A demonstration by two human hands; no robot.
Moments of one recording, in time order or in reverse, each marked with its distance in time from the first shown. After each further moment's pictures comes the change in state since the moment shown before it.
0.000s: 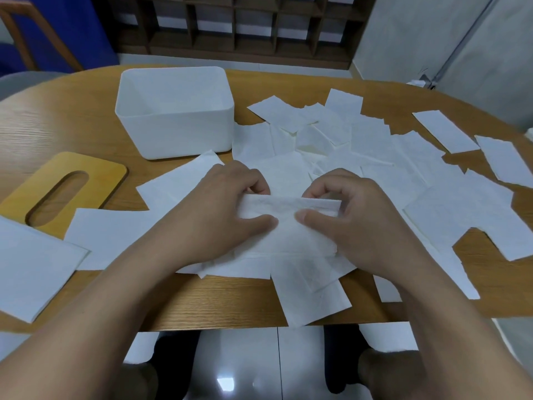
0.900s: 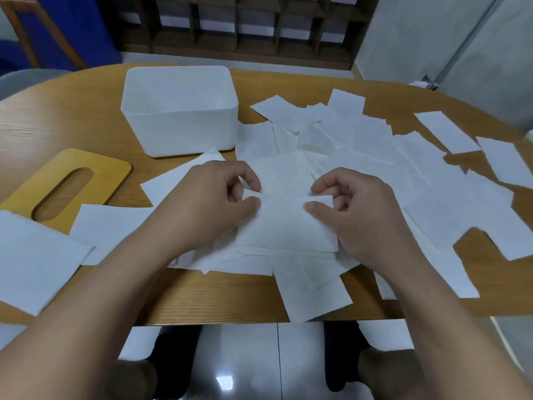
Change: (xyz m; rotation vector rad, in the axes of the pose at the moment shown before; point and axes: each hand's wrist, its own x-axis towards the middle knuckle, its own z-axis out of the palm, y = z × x) left_hand 0.001 -0.015 -0.007 -0.102 0.080 -0.092; right_hand 0.003 0.013 0.007 -0.007 0.138 0.032
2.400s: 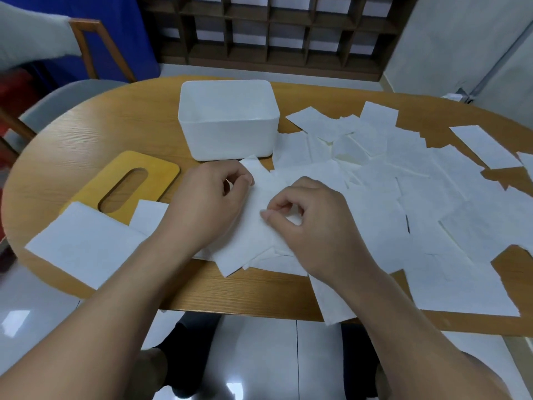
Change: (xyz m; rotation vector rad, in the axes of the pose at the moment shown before) left_hand -0.020 -0.028 -0.028 0.084 0.315 -0.018; right_hand -0.008 -0.066 0.073 0.004 -0.092 -0.246
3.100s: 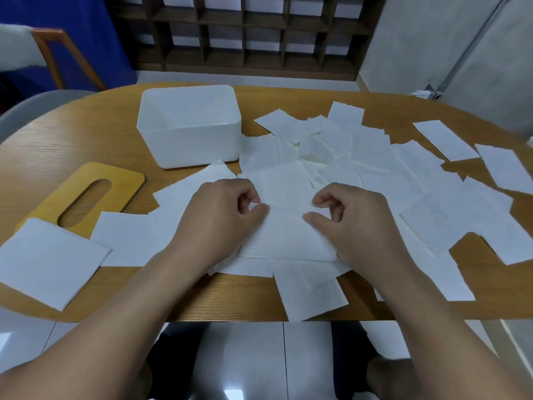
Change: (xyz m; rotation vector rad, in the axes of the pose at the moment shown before) left_hand -0.006 0.041 0.047 -0.003 -0.127 -0.008; right_hand -0.022 0.065 -0.073 -0.184 0.108 0.154
